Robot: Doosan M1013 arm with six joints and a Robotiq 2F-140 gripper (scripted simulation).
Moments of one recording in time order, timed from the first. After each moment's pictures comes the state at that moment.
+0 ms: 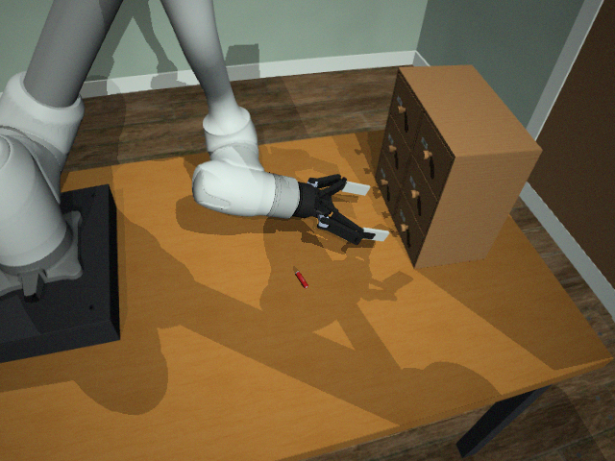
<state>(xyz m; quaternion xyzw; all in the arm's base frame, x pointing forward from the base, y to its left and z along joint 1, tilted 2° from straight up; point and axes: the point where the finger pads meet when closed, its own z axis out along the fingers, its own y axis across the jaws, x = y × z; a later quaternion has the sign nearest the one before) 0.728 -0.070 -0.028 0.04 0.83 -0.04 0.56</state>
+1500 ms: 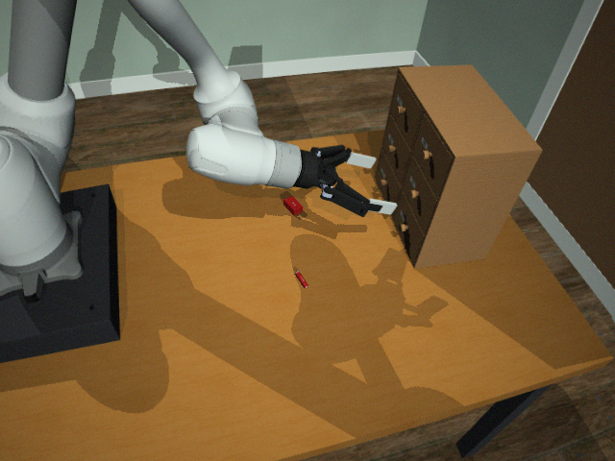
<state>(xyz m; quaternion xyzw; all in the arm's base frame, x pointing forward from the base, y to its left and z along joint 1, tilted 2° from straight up) 0.731 -0.070 0.059 0.04 0.83 -0.04 0.56</state>
